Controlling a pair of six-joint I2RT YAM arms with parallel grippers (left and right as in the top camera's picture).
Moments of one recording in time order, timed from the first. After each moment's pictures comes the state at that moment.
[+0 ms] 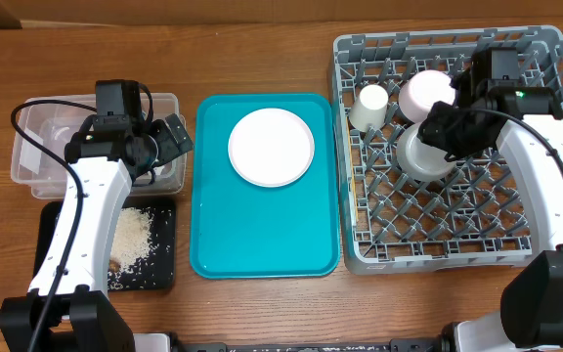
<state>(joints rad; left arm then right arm) 0.05 1.55 1.21 -0.77 0.02 -0.47 -0.03 1.68 1.45 -1.04 -0.20 0.31</state>
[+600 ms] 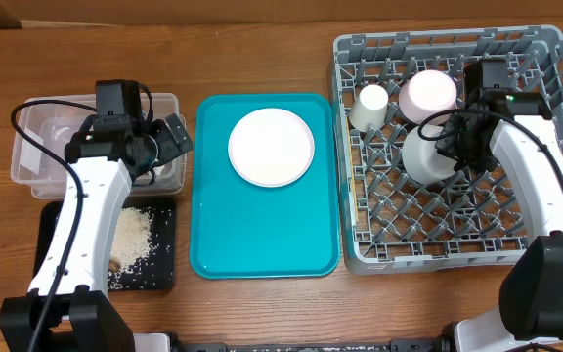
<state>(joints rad) 0.05 1.55 1.21 -0.77 0.02 -0.47 -0.03 1.72 1.39 -1.03 0.15 0.47</state>
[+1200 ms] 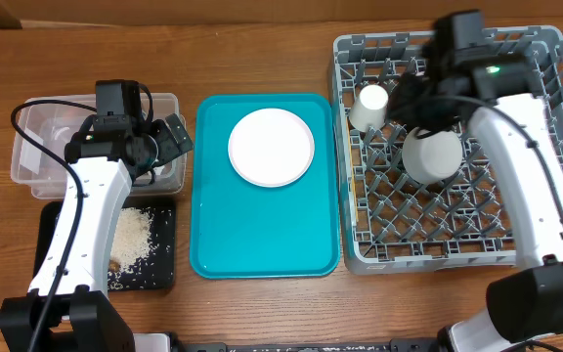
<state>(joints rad) 0.05 1.55 1.21 -0.77 0.02 -0.47 0.17 1.74 1.74 -1.17 -0.17 0.43</state>
